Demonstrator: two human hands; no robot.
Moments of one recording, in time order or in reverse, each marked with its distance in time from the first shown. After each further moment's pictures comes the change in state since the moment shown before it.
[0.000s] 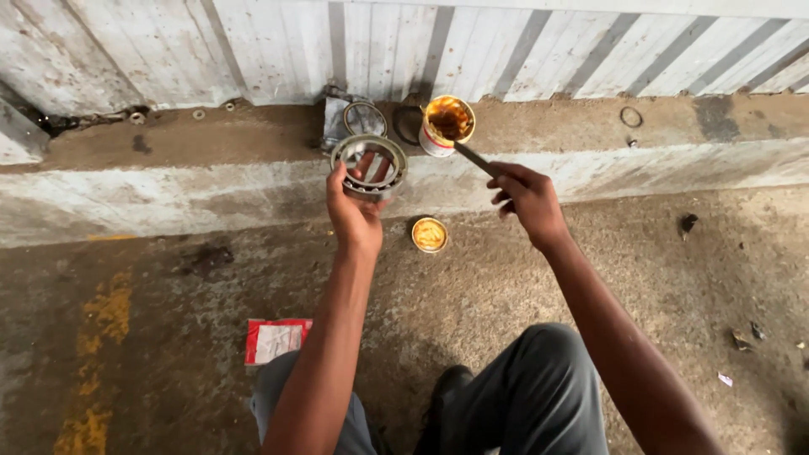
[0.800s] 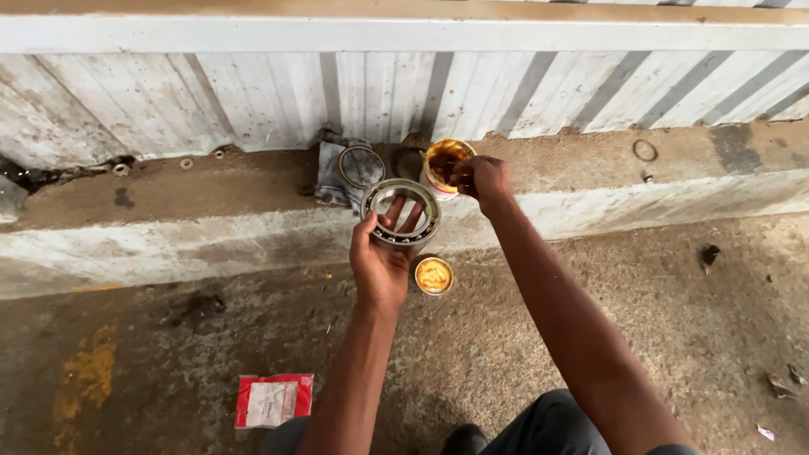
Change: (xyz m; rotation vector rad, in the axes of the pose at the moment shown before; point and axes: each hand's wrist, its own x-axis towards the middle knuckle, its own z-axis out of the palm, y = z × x) left_hand 0.015 -0.036 0.019 -0.106 -0.097 -0.124; right_hand 0.216 0.083 0.045 0.361 0.135 0.200
